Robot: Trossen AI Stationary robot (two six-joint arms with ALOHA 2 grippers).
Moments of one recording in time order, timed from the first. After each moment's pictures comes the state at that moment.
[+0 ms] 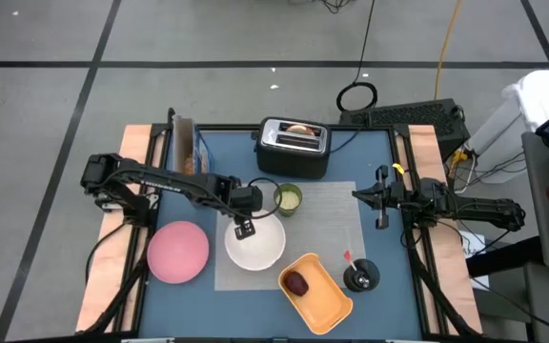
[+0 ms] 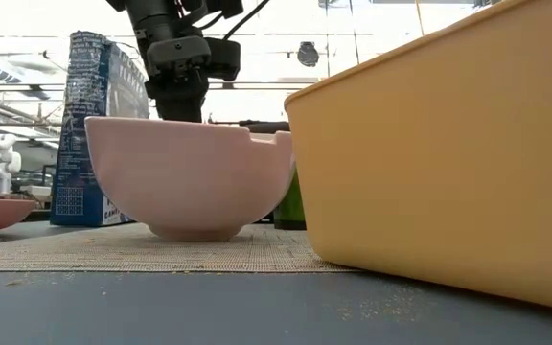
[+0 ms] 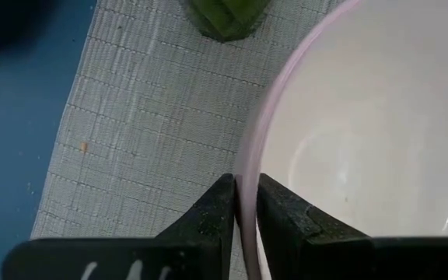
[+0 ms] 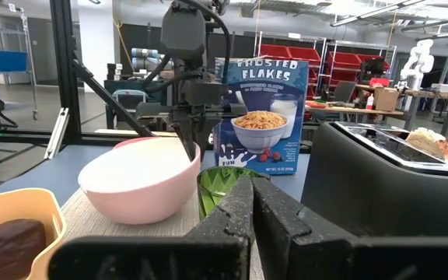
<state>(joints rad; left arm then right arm) -0.06 1.62 1.17 -0.75 -0.09 -0.34 -0.08 0.01 0.02 0.08 0.00 -0.07</state>
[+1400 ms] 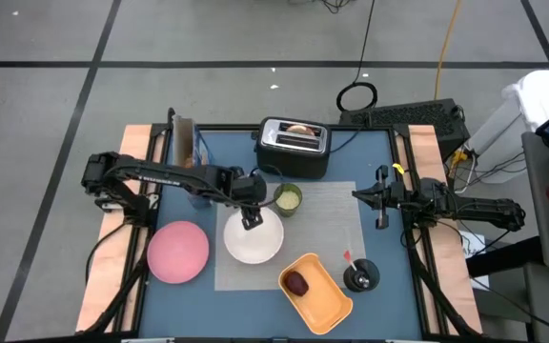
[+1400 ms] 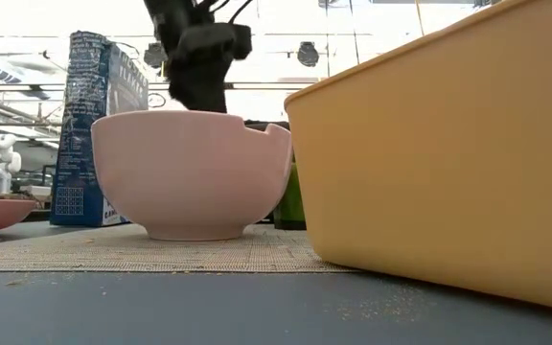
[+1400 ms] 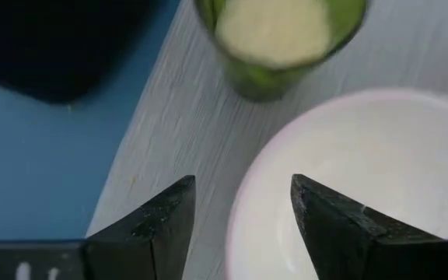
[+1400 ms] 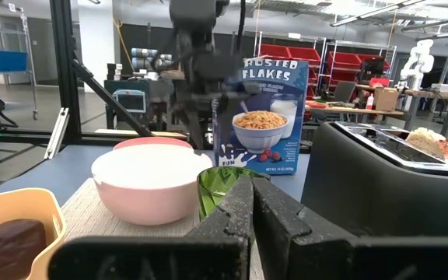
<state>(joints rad) -0.03 1.62 1.30 -0.81 -0.18 -0.35 -0.08 0.01 0.02 0.08 0.00 -0.07</state>
